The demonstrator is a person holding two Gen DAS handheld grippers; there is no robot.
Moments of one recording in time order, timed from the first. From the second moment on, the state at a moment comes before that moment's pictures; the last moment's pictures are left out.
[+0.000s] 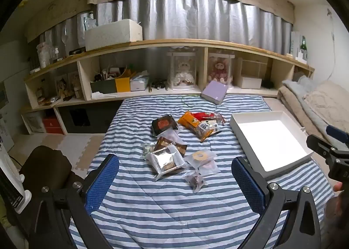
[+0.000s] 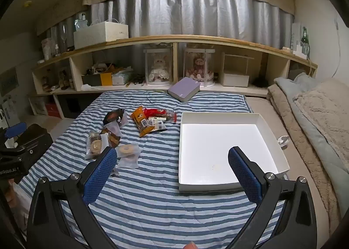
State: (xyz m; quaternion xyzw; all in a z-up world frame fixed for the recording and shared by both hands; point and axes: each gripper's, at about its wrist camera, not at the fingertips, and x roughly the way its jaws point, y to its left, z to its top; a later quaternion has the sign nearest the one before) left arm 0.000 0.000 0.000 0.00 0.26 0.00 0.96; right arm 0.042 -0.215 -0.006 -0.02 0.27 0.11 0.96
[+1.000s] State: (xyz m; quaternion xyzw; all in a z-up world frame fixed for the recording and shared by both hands) left arm 0.000 0.000 0.000 0.00 0.26 0.00 0.96; right arm 0.042 -0.213 -0.007 -0.02 0.27 0.11 0.96
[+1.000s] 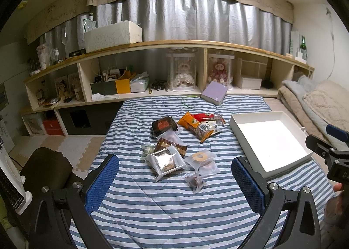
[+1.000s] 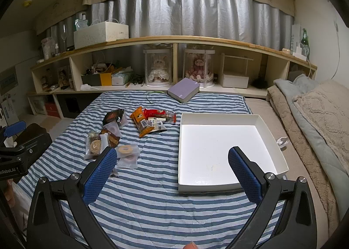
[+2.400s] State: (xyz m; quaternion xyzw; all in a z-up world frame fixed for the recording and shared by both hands) left arm 0.000 0.002 0.007 0.00 0.26 0.00 0.97; right arm 0.042 -0.213 -0.007 -0.02 0.27 0.11 0.96
